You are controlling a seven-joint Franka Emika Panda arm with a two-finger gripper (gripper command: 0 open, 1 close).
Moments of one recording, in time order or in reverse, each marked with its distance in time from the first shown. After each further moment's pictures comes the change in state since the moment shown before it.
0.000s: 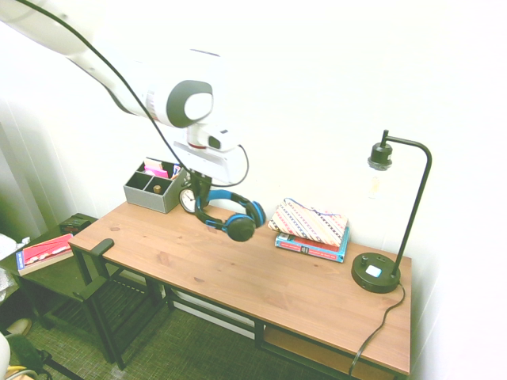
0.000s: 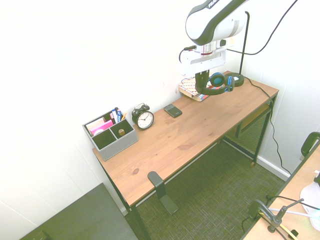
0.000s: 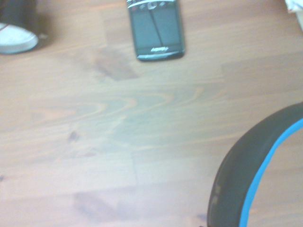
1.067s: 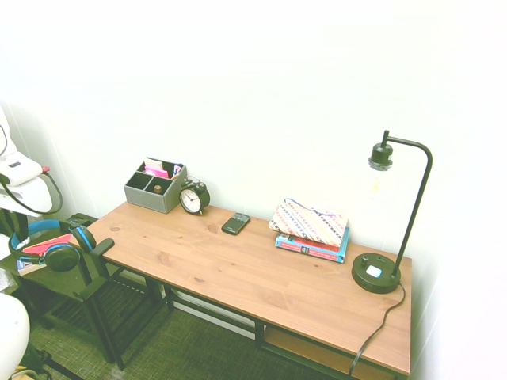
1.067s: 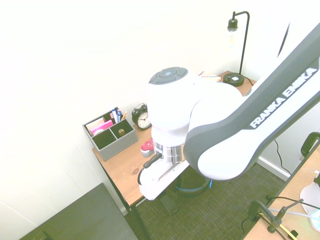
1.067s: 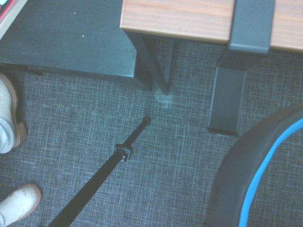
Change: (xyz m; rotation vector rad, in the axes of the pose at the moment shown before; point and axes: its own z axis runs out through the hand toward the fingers) arm -0.380 -0.035 0.130 0.029 -0.017 -0.238
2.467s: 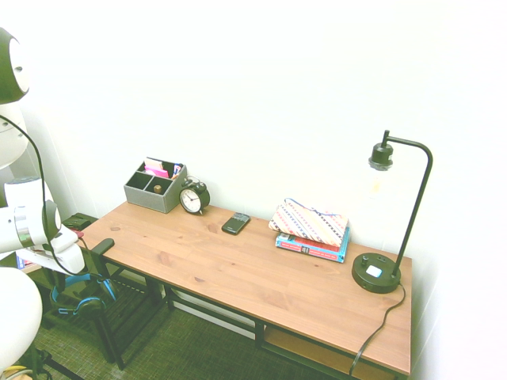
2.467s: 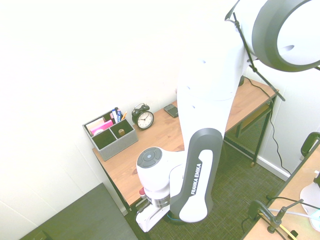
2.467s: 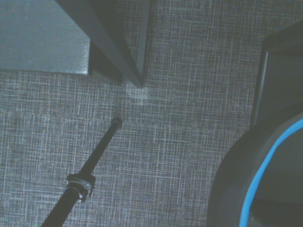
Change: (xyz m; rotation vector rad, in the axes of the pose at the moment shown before) arm 0.040 -0.037 0.200 -0.111 0.034 0.061
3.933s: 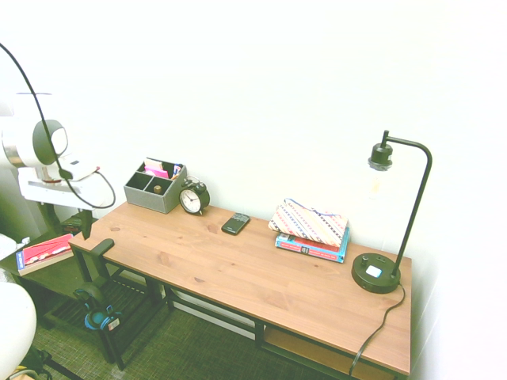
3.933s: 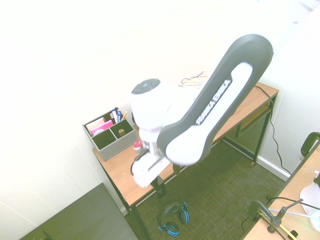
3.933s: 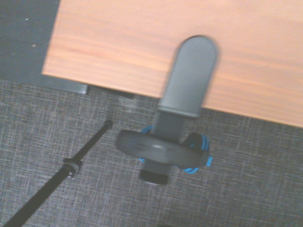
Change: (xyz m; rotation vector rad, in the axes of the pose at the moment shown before) arm 0.087 0.056 -0.221 0.007 0.006 -0.103
